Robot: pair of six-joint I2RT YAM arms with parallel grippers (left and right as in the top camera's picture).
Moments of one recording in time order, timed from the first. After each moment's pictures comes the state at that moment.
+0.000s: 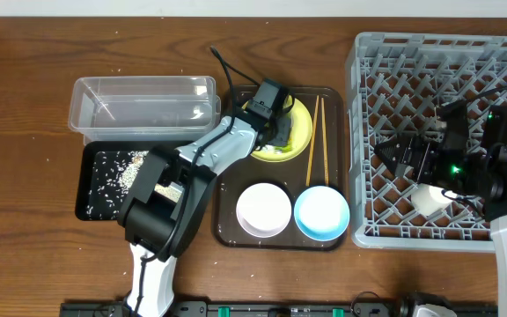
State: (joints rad) left arm -0.53 2.08 1.36 -0.34 0.06 -0.31; right arm -0.16 1.15 1.16 -1.06 -0.61 0.17
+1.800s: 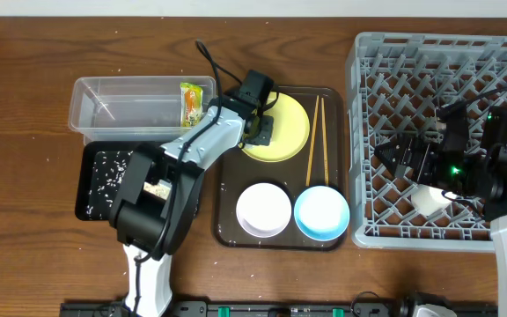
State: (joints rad) left arm -0.46 2.05 1.41 -0.55 0.03 -0.25; right arm -0.16 1.15 1.16 -1.07 -0.60 0.17
